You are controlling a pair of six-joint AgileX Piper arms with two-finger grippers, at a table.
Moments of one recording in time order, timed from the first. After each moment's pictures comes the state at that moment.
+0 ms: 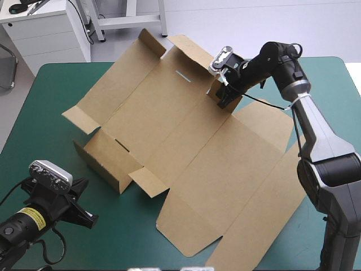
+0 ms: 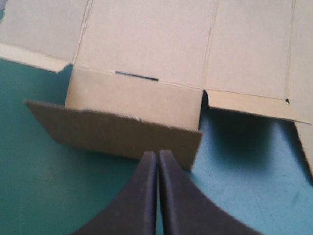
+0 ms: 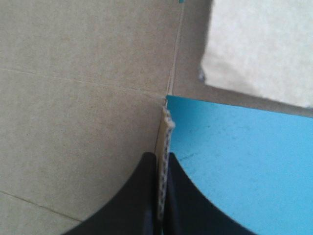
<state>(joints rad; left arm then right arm) -0.57 0.55 -0.71 0.21 0.84 -0.08 0.27 2.02 -2.12 0.41 1.22 -0.88</state>
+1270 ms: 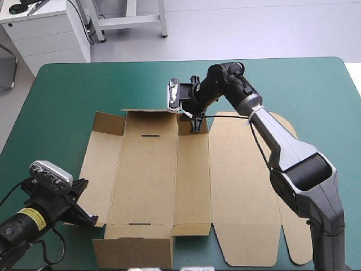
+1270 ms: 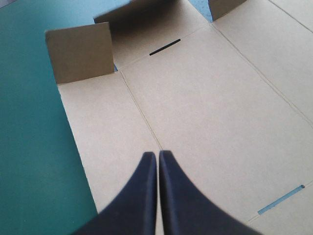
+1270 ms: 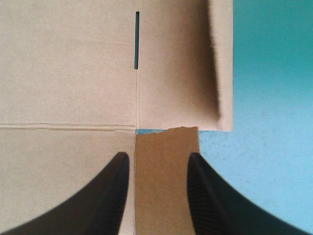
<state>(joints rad) -0.57 0.55 -0.71 0.21 0.85 -0.08 0.53 2.09 -2.13 0.32 1.16 -1.18</state>
